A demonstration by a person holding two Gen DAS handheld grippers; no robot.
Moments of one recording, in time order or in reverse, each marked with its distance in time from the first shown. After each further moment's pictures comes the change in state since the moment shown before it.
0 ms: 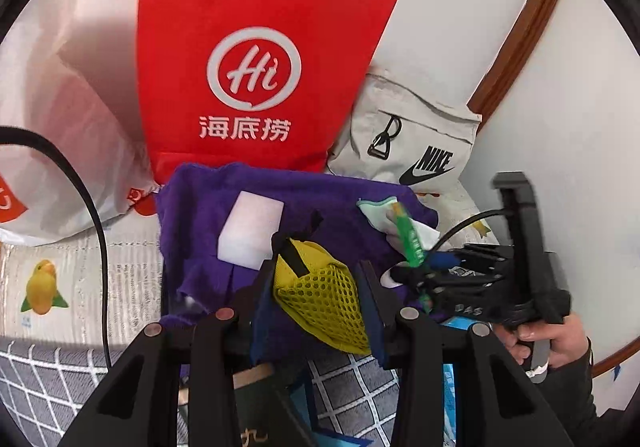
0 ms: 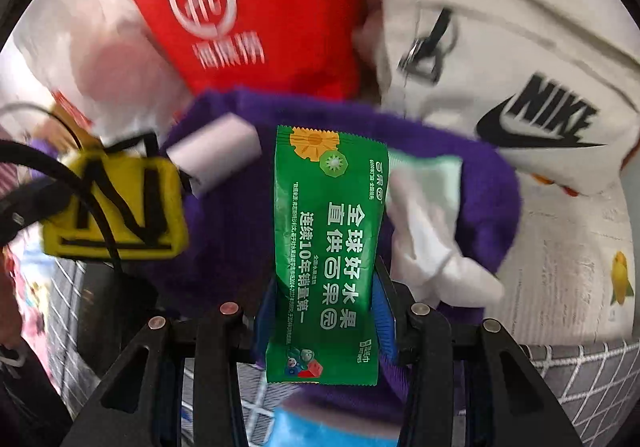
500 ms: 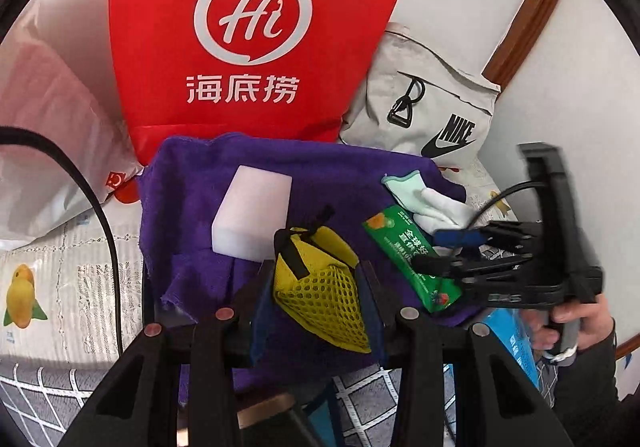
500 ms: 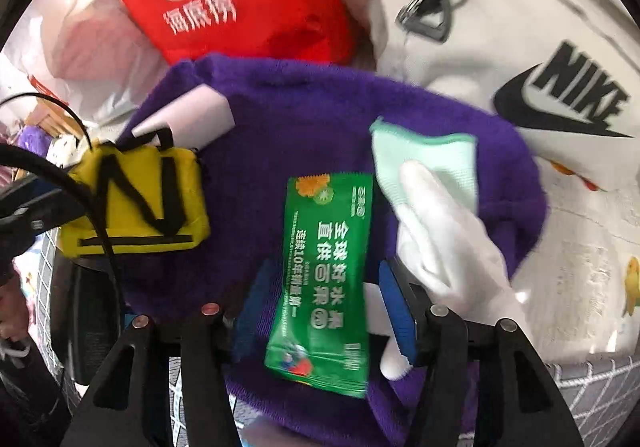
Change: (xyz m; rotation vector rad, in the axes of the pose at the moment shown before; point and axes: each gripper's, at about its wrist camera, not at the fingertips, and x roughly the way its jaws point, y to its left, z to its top) left arm 0.056 0.011 -0.004 0.035 0.086 0.009; right arm 0.024 -0.014 0.003 0.003 0.060 -0.004
